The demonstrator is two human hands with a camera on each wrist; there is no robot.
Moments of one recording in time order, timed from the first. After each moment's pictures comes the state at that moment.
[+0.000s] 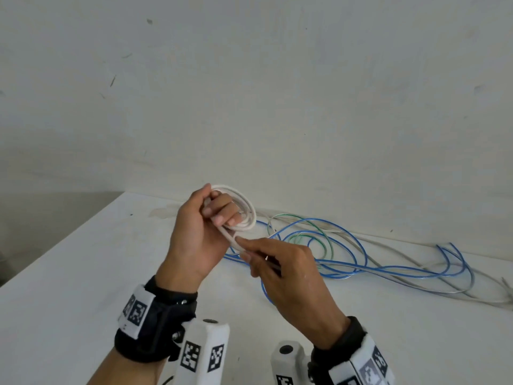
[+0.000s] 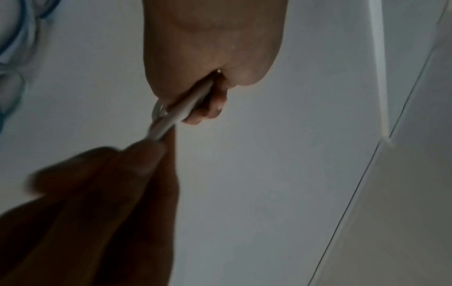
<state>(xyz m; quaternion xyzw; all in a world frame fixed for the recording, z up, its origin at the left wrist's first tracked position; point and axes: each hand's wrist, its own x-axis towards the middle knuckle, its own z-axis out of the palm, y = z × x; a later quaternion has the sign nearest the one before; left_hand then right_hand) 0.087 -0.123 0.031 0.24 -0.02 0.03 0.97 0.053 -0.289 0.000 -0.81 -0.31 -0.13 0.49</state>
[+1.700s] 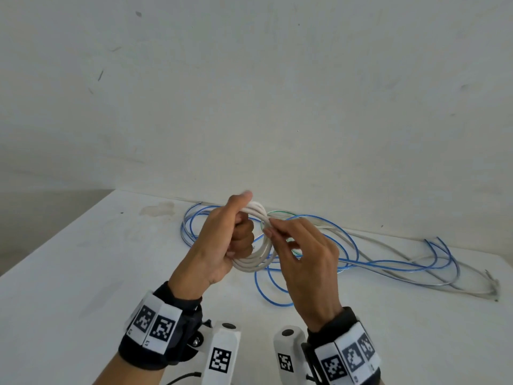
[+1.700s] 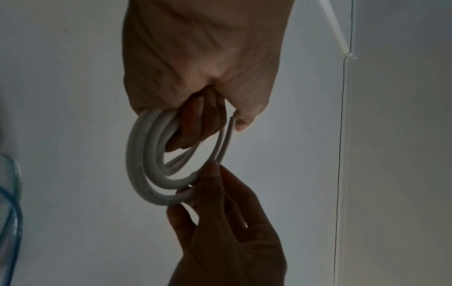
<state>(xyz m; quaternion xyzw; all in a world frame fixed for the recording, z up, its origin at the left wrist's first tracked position) 0.075 -0.151 0.030 0.55 0.00 -0.05 0.84 0.072 -0.304 -0.013 -0.77 -0.25 -0.39 0.44</state>
